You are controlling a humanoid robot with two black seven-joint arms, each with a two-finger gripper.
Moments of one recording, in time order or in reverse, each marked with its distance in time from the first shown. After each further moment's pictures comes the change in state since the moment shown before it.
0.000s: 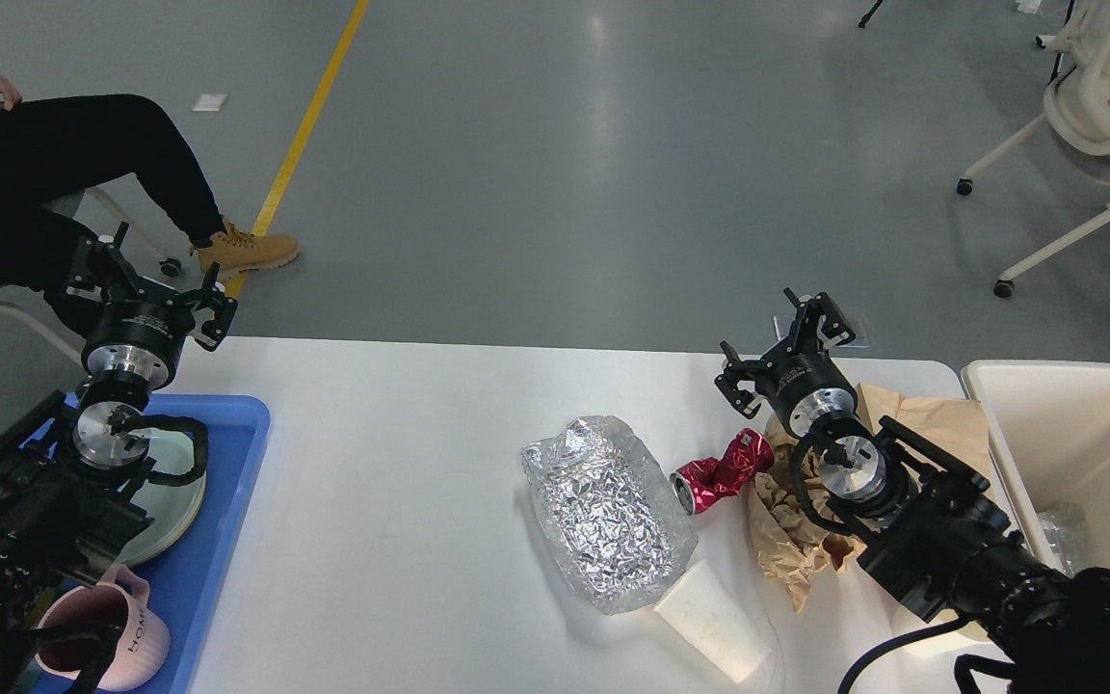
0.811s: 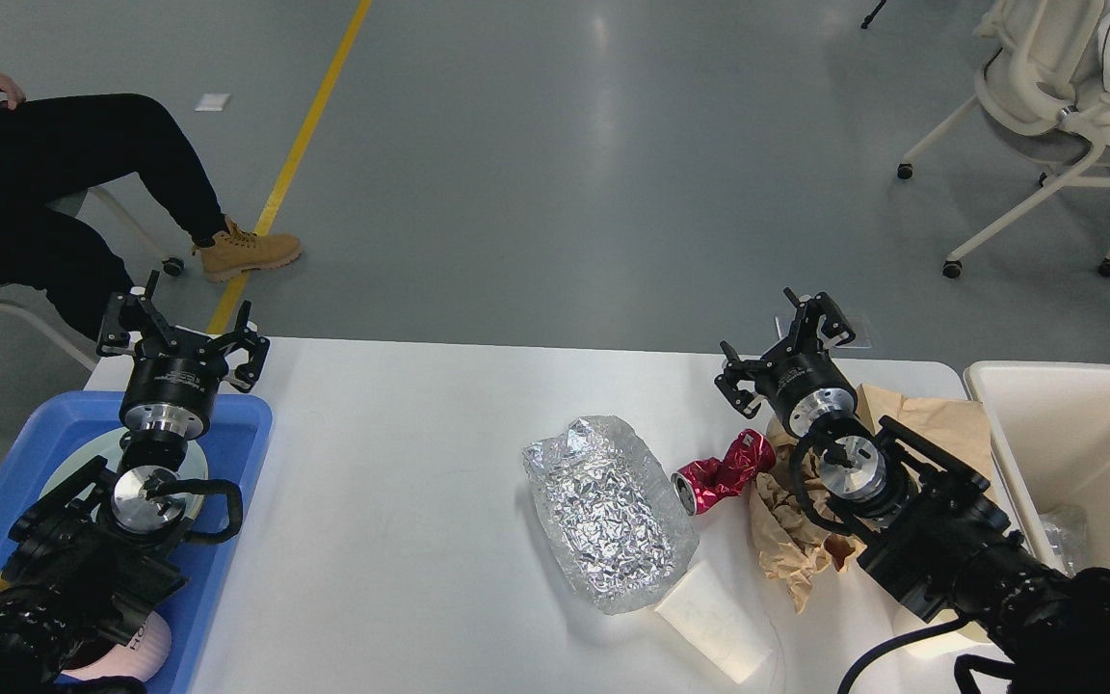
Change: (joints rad) left arm 0.103 -0.048 -0.018 0.000 -0.004 -0.139 -0.061; right arm 0.000 0.000 0.000 0.000 0.000 0.000 0.000
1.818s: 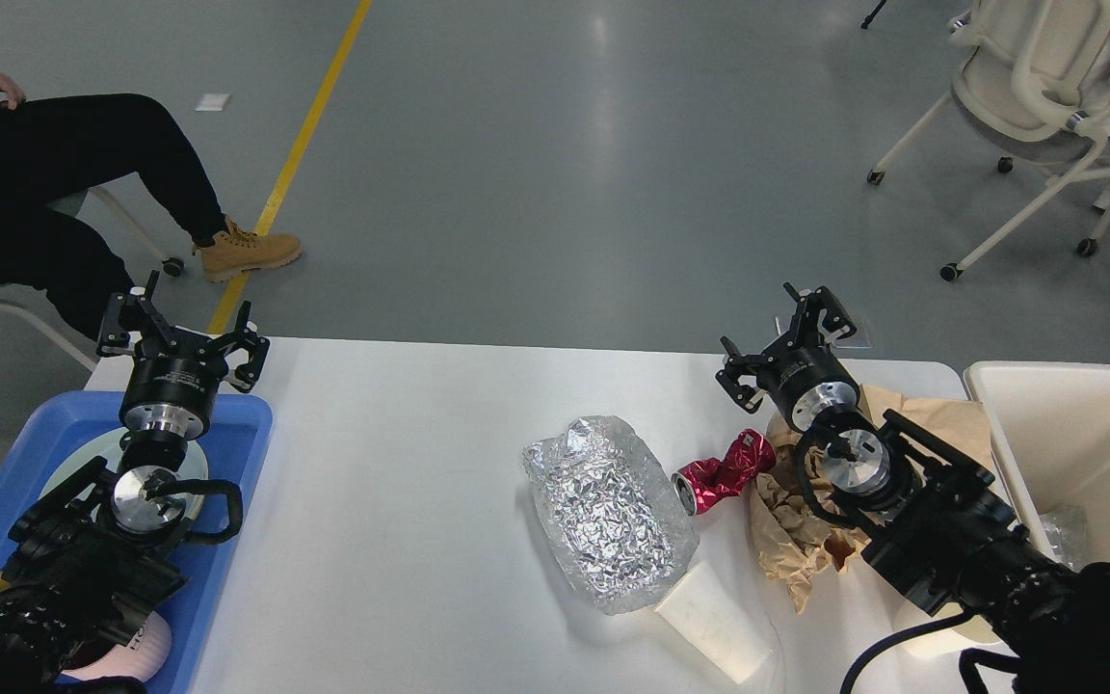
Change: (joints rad) left arm 0.000 0.000 0.000 0.000 0.000 0.000 0.000; right arm 0.016 -0.039 -0.002 0.005 0.000 0.000 -0.016
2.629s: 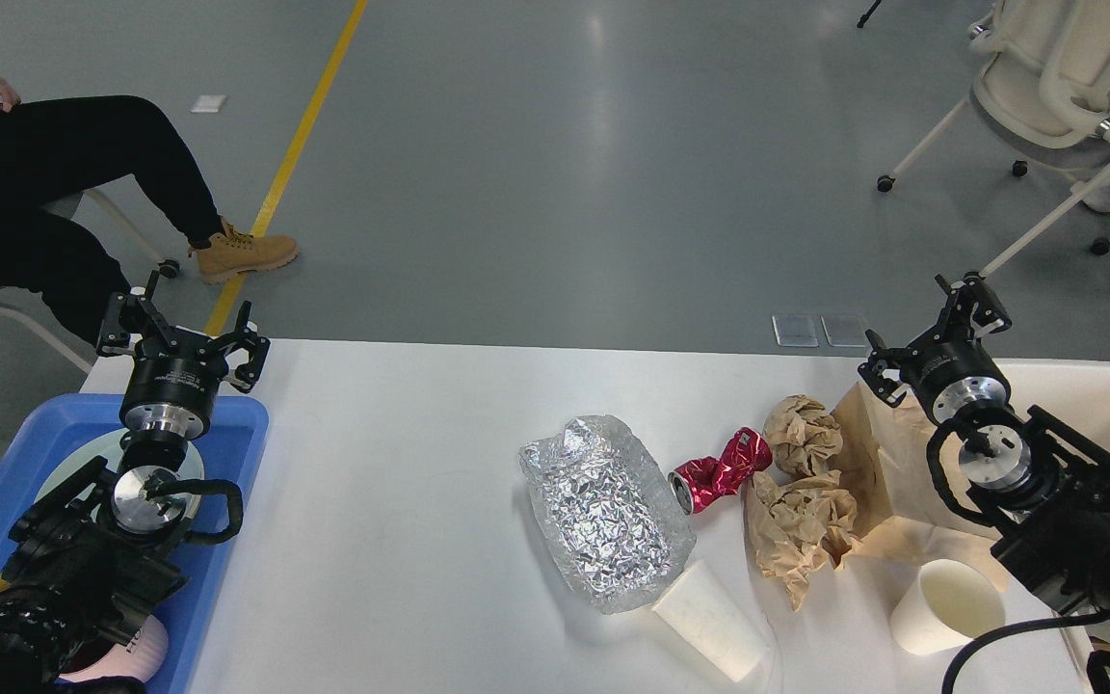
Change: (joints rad) left arm 0.000 0.000 0.000 0.000 0.000 0.000 0.000; right arm -0.030 -0.203 0.008 -0.016 0.004 -0.002 0.000
